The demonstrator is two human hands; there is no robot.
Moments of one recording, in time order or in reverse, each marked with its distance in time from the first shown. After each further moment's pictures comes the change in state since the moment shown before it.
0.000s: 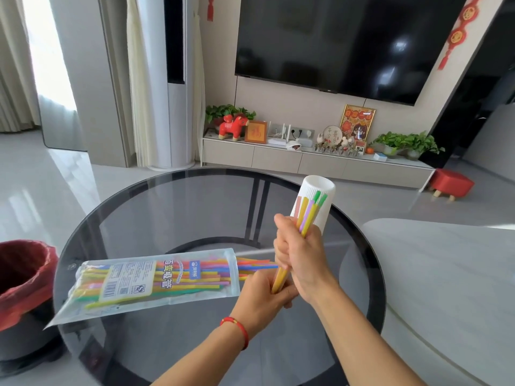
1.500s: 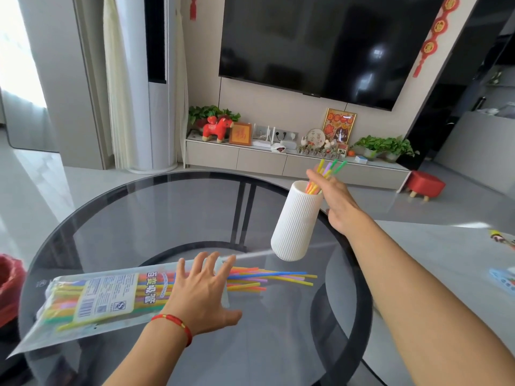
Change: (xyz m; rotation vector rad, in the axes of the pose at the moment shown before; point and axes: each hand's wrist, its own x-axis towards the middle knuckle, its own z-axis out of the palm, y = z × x) left_hand 0.003 -0.027 -0.086 1.110 -0.108 -0.044; right_hand 0.137 -0.040 -0.103 -0.288 0.237 0.249
